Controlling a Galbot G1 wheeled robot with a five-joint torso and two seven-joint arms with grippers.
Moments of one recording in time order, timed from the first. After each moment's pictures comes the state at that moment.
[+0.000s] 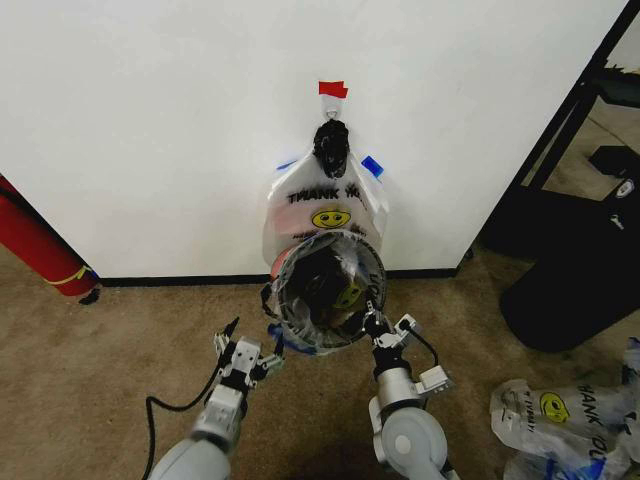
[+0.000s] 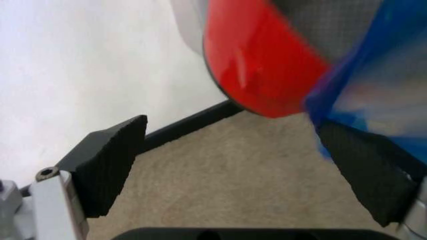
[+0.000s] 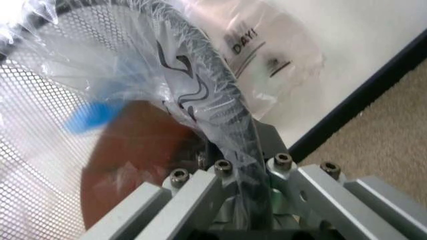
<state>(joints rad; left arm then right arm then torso) 1.42 -0.96 -0.10 -2.13 -0.13 0.30 -0.44 -1.39 1.40 0.12 1.97 0.93 0.22 0.20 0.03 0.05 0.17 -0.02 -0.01</state>
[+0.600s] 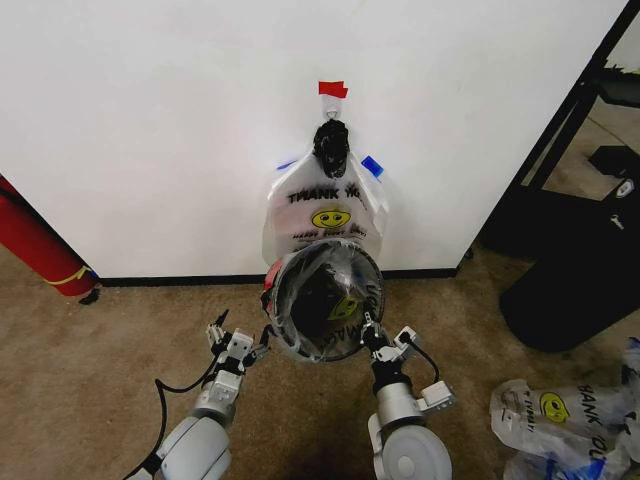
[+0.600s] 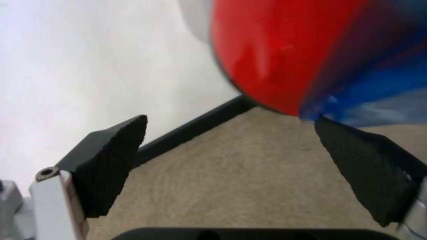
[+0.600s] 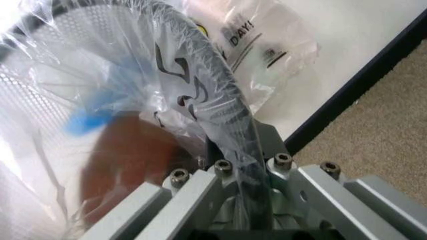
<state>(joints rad) 1.39 -0.95 -0.08 -2.05 -0.06 0.27 -0.43 -1.42 1.40 0.12 2.00 0.94 0.22 0.21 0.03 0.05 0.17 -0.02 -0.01</state>
